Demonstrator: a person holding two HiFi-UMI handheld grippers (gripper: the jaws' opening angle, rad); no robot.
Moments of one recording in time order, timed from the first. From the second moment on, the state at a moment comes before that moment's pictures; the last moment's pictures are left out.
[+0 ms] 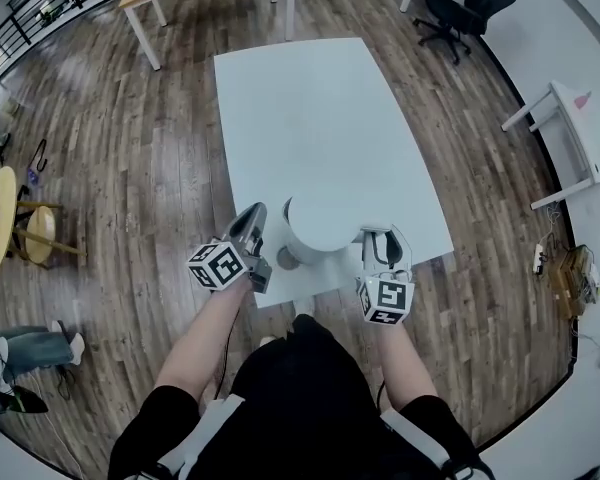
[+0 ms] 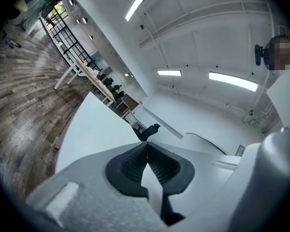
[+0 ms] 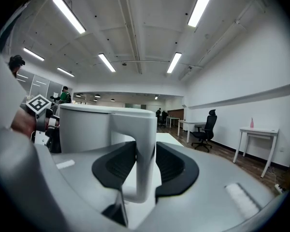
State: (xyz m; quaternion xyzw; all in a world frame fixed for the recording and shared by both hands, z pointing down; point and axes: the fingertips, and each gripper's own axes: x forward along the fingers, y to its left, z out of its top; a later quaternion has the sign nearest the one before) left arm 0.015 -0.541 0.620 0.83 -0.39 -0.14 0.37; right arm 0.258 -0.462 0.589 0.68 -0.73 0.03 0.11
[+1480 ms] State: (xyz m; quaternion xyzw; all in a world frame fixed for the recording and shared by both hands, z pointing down) left arm -0.056 -0.351 0.509 0.91 -0.38 -0.08 0.13; right arm 0.219 -0.260 0.503 0.69 -0.73 0.03 0.02
